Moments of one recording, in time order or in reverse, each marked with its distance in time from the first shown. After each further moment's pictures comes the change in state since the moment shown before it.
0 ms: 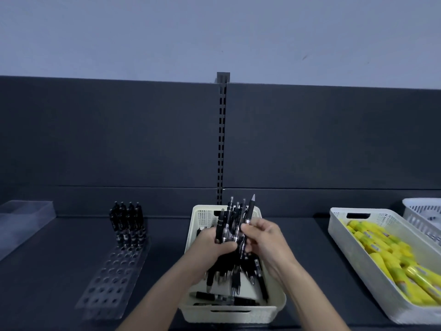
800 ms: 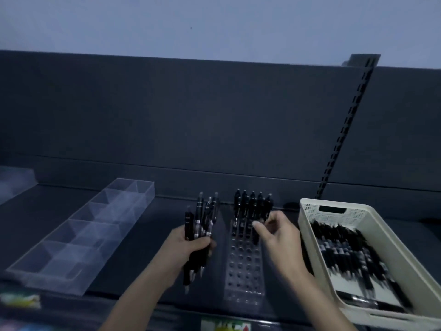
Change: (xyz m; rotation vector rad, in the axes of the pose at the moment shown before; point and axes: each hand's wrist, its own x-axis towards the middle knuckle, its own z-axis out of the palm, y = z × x) left_hand -0.108 -0.026 -0.291 -0.148 0.292 -0.117; right_hand 0.005 0.066 0.244 -0.641 0.175 -0.395
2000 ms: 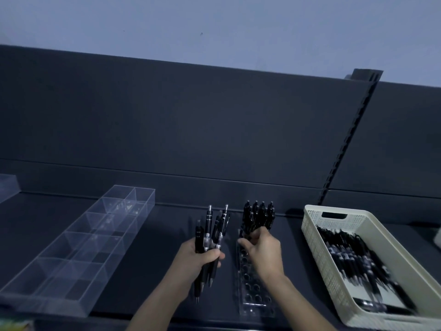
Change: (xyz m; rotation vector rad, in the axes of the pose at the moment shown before) left_hand 0.017 -0.015 -0.021 0.036 -0.059 -0.007; right_hand 0.007 0.011 0.068 -0.251 -0.028 0.217
